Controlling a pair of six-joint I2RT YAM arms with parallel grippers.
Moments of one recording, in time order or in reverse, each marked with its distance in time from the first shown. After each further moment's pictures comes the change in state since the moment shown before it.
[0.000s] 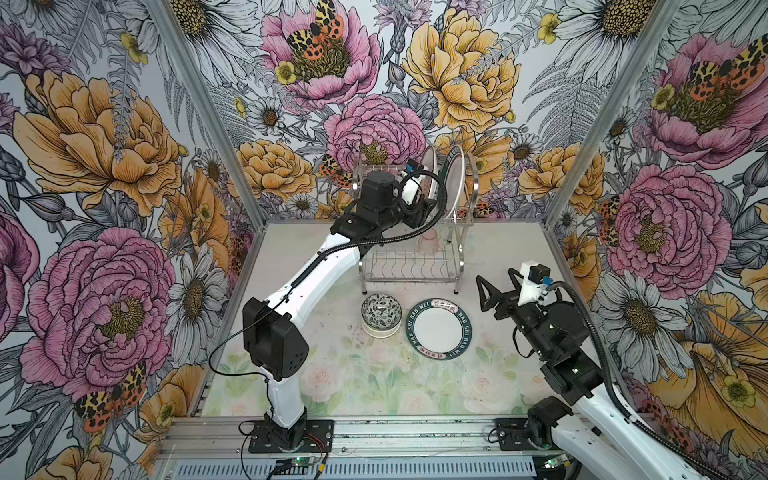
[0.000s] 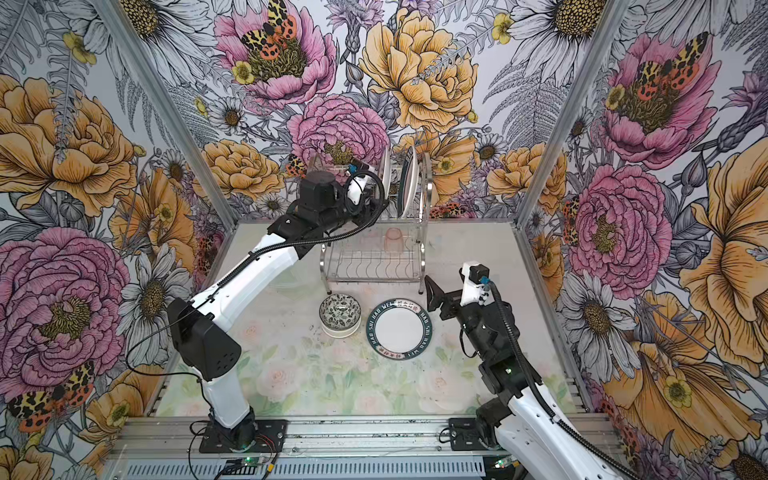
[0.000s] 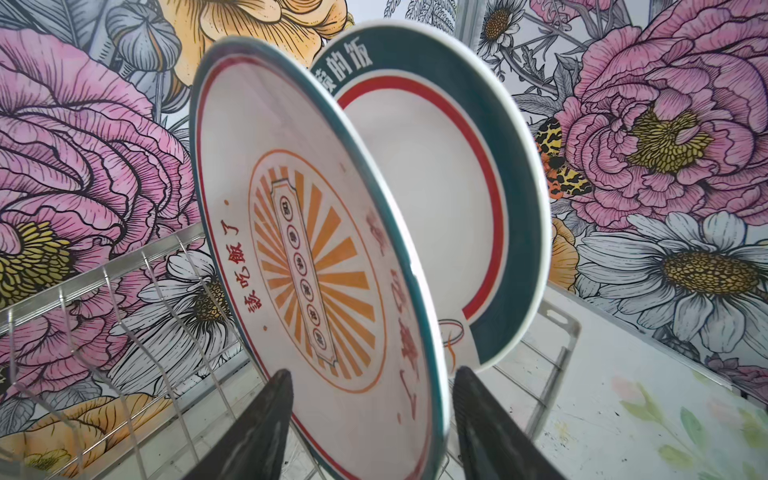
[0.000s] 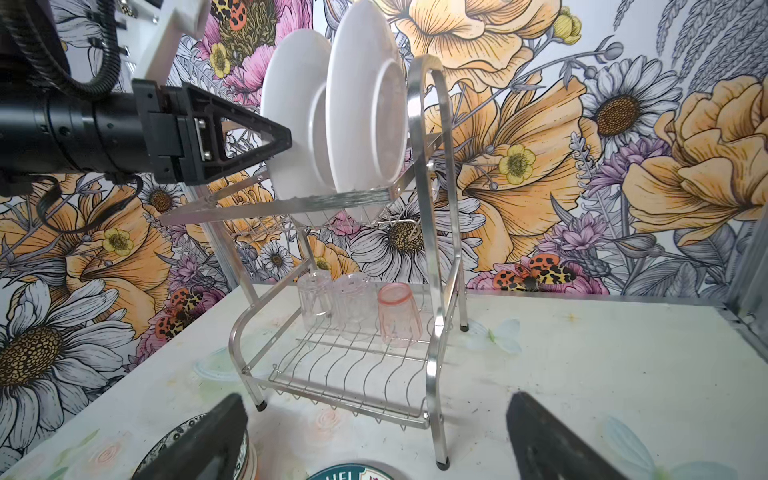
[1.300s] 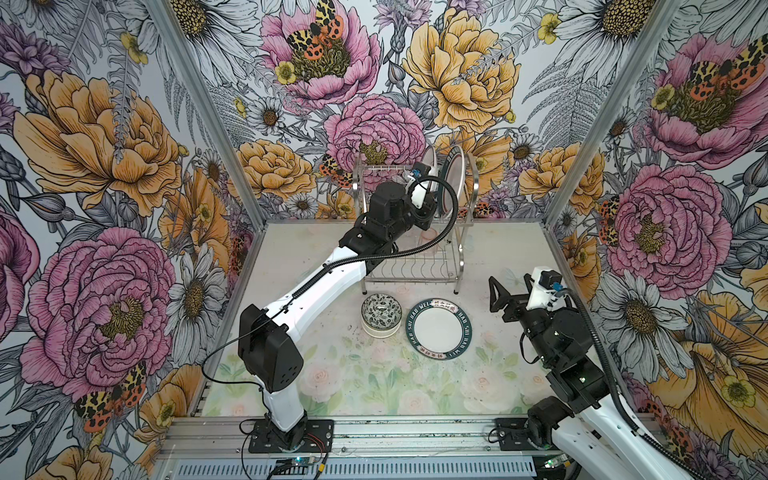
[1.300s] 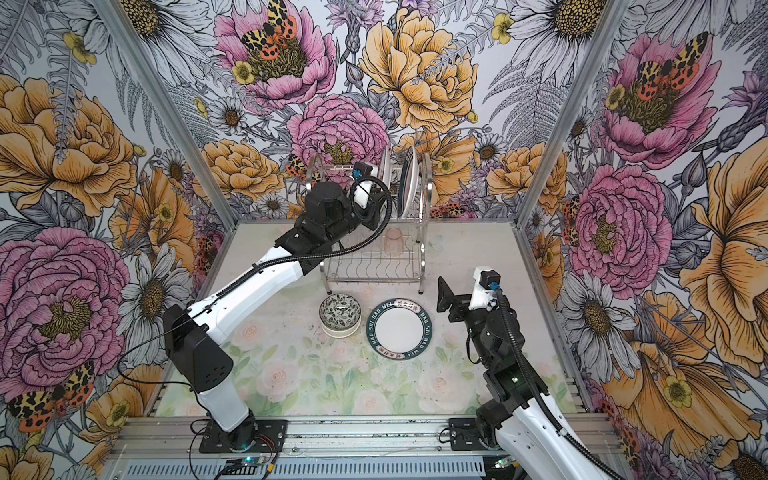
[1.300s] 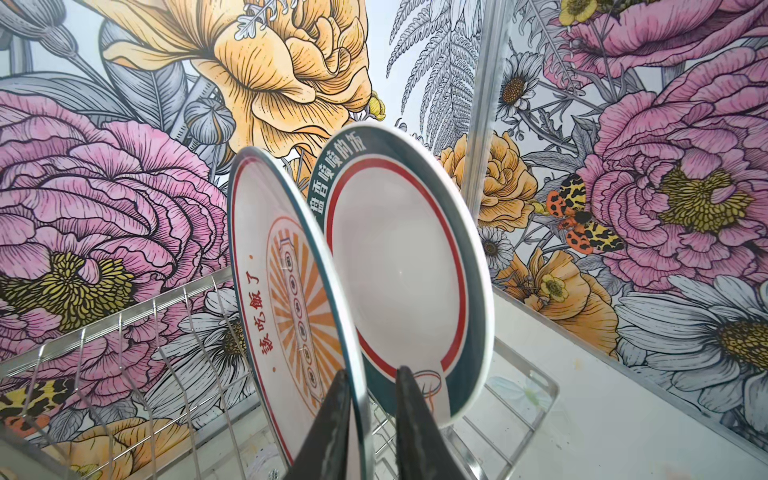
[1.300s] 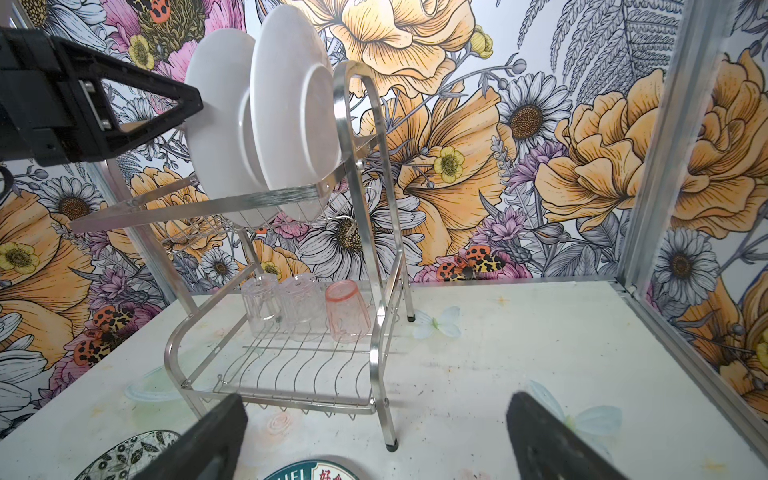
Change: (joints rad) left arm -0.104 -0.088 -0.142 0.212 -0.235 -0.006; right arm 0.000 -0.060 -0.012 -0.092 0.146 -0.020
